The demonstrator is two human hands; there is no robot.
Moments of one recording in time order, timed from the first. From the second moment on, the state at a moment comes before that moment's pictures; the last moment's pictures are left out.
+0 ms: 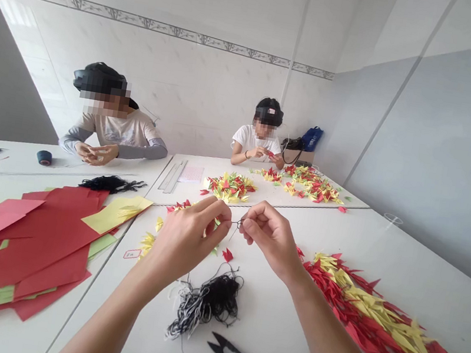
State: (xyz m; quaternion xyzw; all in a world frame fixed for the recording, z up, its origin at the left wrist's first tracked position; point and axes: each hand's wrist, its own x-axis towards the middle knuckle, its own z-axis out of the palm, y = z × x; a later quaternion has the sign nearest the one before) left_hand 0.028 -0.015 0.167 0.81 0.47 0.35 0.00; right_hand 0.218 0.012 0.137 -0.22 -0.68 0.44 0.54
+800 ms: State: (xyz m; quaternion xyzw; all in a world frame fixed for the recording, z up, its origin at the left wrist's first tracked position) left_hand 0.042 -0.014 0.152 0.75 0.47 0.38 -0.26; right_hand 0.213 0.008 0.132 -0.22 -0.67 0.45 0.55
